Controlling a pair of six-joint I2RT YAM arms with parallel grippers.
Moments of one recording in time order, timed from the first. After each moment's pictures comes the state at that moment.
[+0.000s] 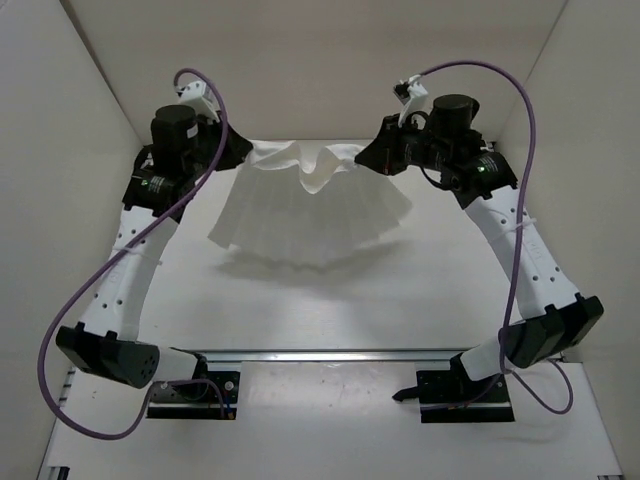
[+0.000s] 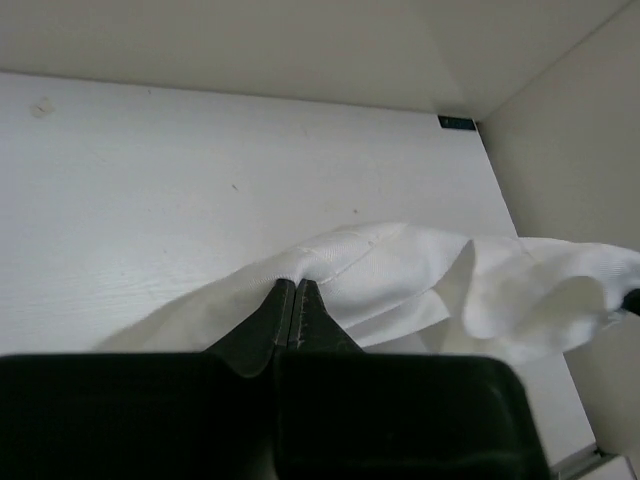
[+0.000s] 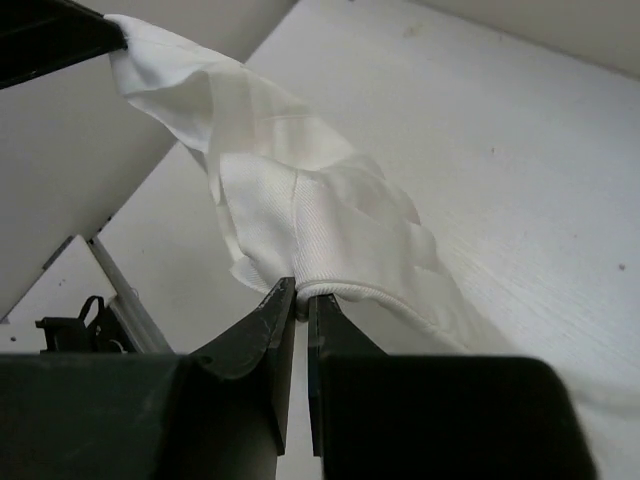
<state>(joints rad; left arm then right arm) -0.28 1.36 1.62 -0.55 0.13 -0.42 0.38 1.47 1.72 -0.58 -0.50 0.23</state>
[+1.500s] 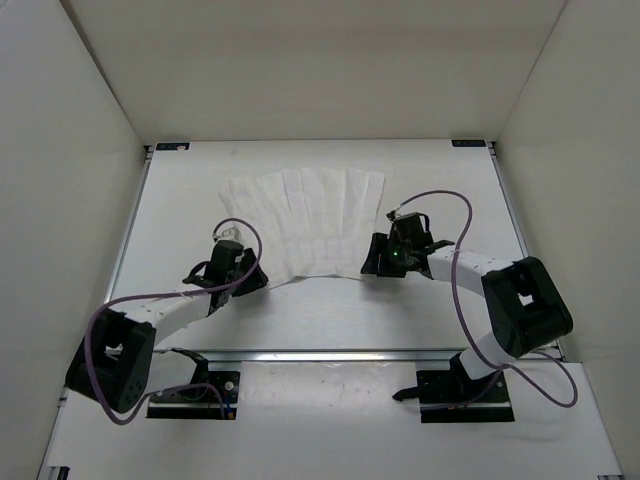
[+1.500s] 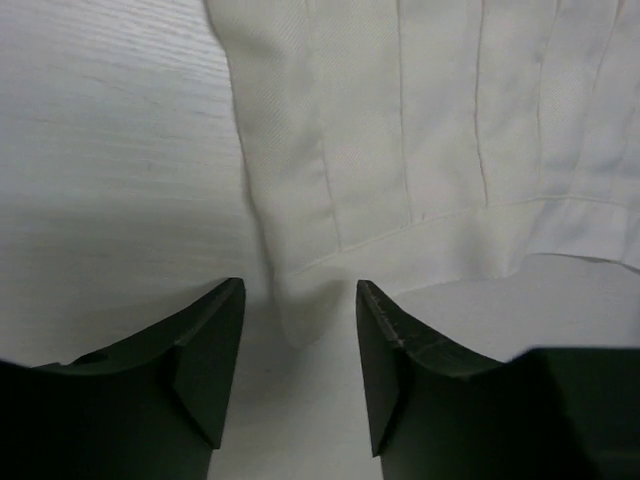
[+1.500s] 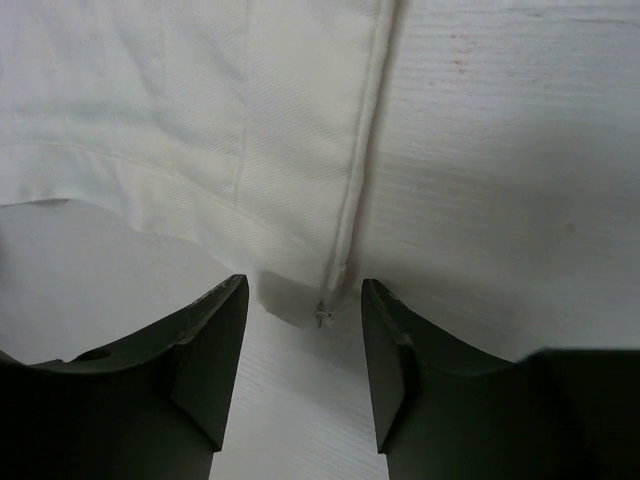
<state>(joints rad) -0.39 1.22 0.43 -0.02 -0.05 -0.65 0.40 1.54 0.73 -0.11 -0.26 0.50</state>
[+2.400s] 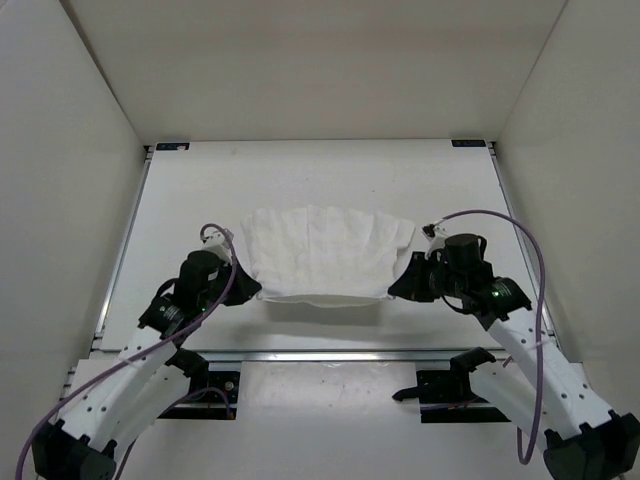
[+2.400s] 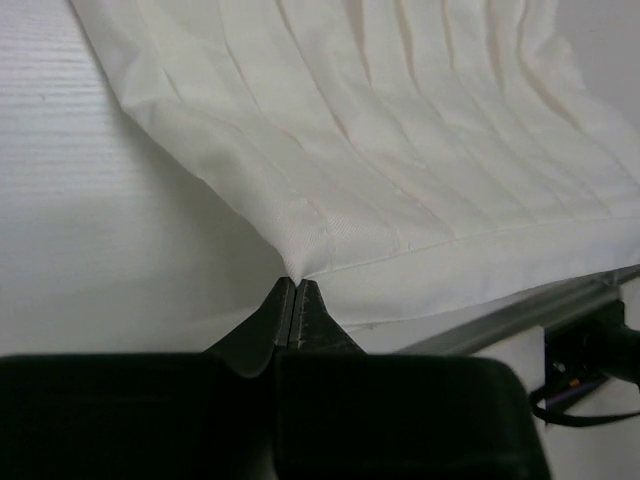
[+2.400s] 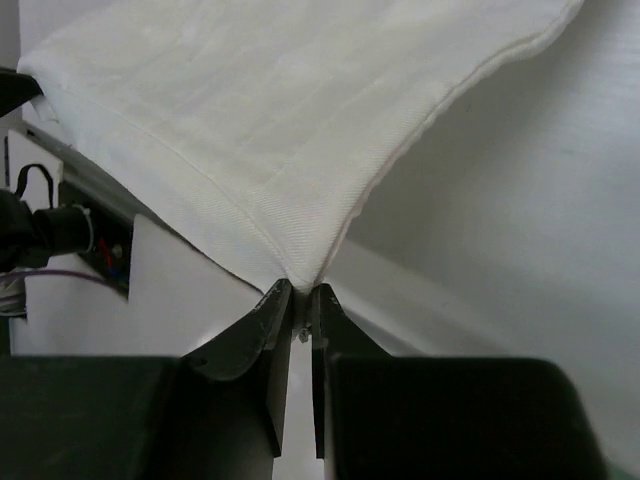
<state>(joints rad) -0.46 0.72 0.53 -0.43 0.08 -0.59 0.37 0.80 0.68 -0.60 -0.39 0.47</state>
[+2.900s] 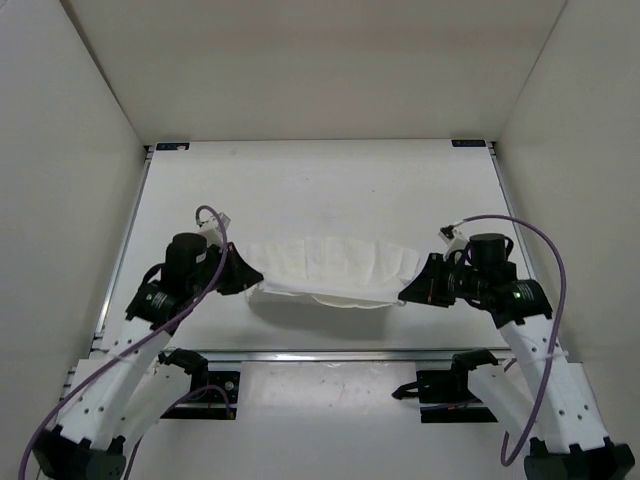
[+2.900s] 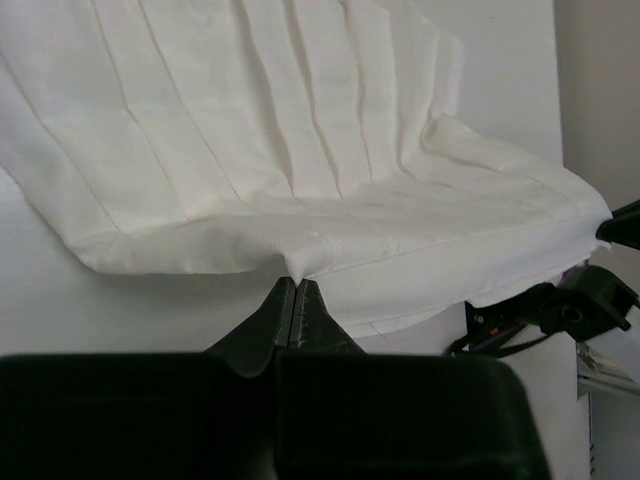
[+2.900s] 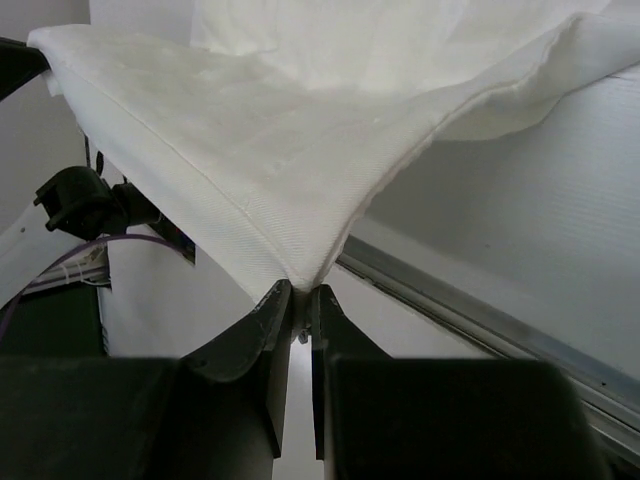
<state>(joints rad) -0.38 0.69 0.73 -0.62 0.29 -0.58 0.18 0.70 0.80 -0.93 -0.62 0.44</state>
